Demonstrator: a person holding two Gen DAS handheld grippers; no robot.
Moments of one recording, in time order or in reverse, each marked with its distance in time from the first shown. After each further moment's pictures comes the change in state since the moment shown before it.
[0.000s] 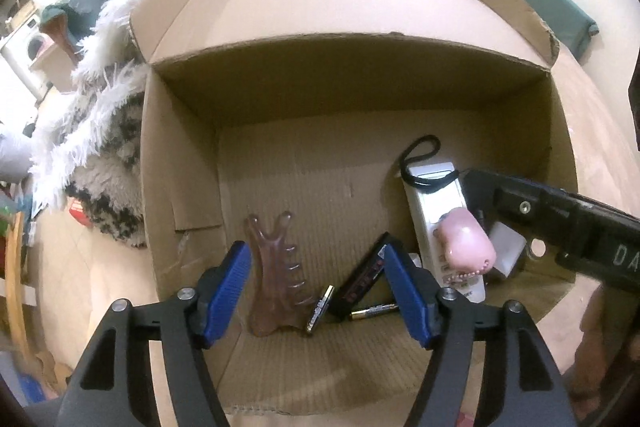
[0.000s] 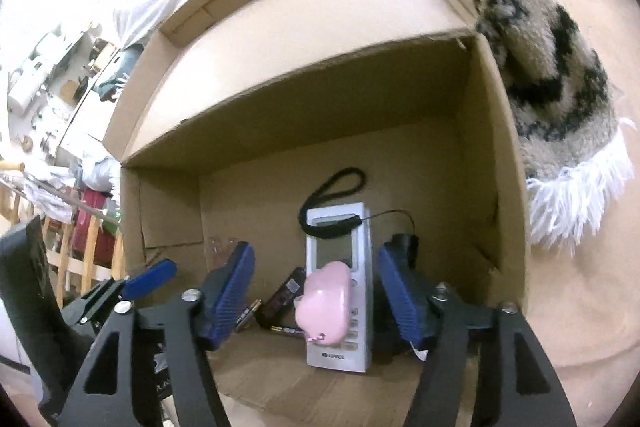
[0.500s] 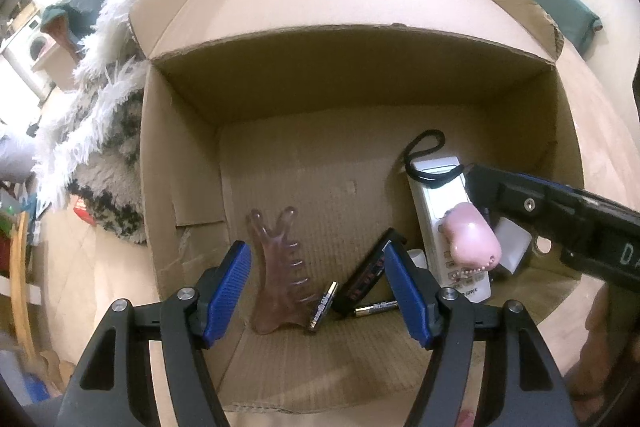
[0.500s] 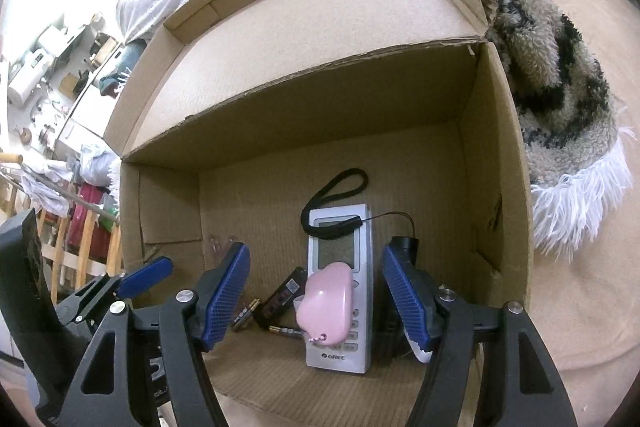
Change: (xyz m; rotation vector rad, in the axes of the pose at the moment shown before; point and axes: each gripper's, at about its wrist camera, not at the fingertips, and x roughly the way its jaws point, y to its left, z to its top) left arm 0.002 0.002 0.003 -0.009 0.023 0.017; right arm 0.004 0.002 0.003 -0.005 0.010 -0.004
